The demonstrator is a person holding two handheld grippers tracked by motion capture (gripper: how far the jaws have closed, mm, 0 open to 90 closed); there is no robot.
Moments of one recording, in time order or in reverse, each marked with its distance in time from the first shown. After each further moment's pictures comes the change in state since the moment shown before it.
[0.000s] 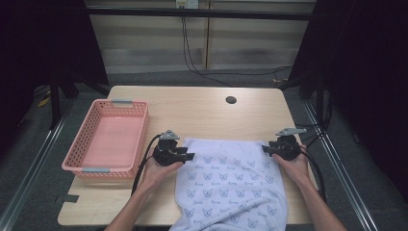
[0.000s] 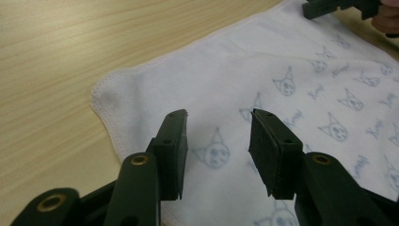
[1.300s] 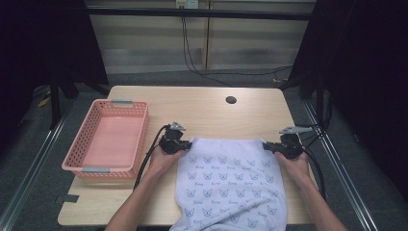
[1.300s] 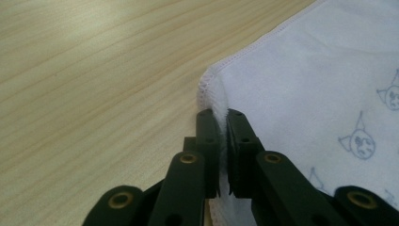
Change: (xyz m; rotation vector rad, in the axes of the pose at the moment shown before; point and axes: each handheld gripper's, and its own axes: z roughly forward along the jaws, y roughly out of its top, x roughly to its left) left arm 0.028 0.016 0.034 0.055 0.035 0.015; right arm -0.003 0.006 -0.013 -0.081 0.147 0.069
